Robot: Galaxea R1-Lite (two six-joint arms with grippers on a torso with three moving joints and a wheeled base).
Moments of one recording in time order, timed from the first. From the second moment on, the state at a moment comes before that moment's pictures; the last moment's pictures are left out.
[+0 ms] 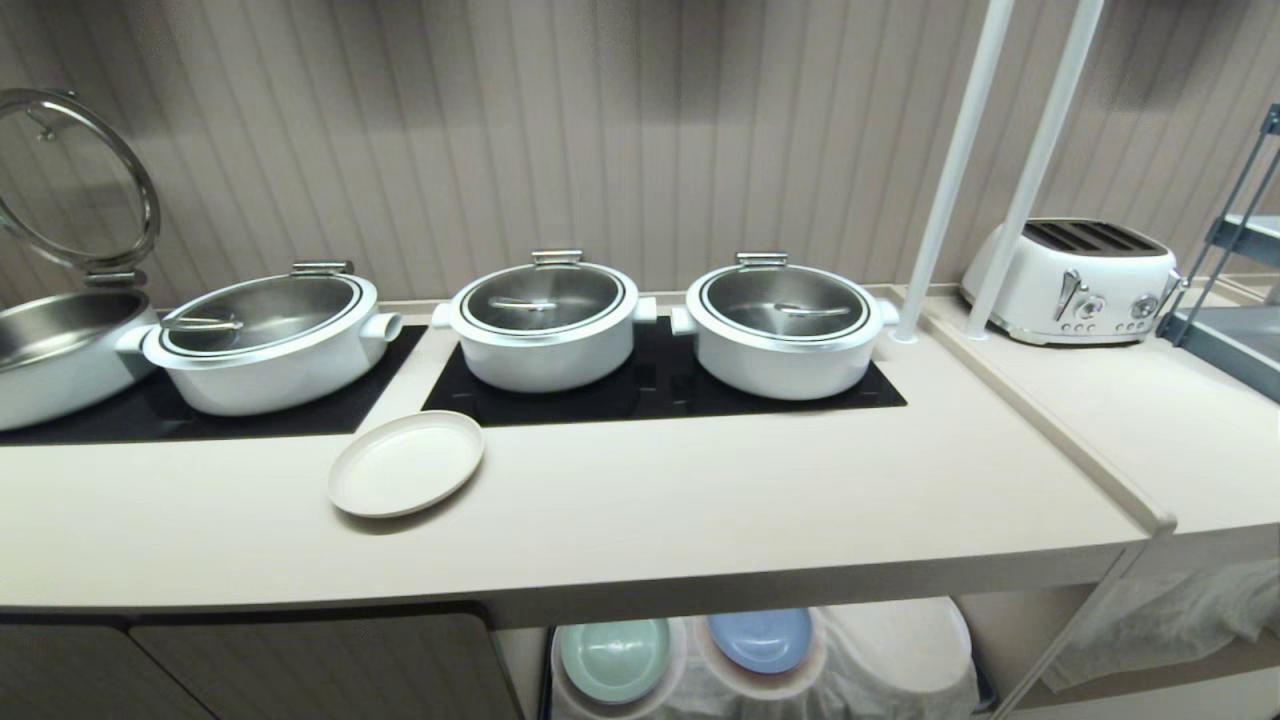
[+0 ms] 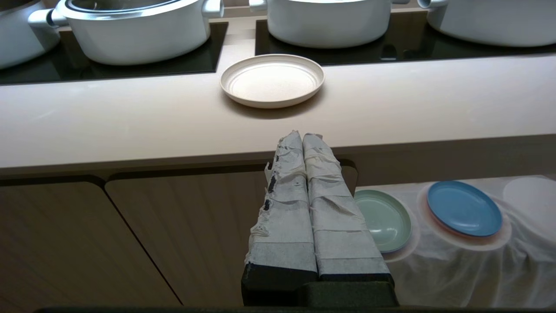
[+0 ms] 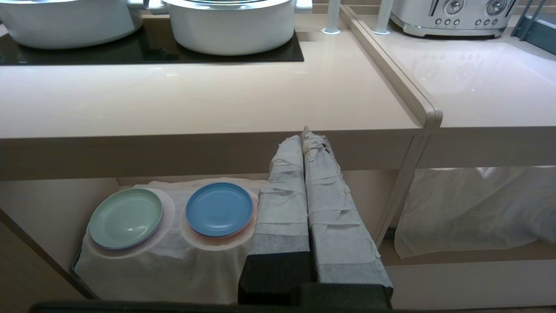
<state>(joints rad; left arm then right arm) 0.00 0.00 0.00 0.00 0.01 0.03 0.00 0.00 0.00 0.00 0.00 -0.01</state>
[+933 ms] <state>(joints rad) 0.00 0.00 0.00 0.00 0.01 0.03 0.00 0.00 0.00 0.00 0.00 -0.01</state>
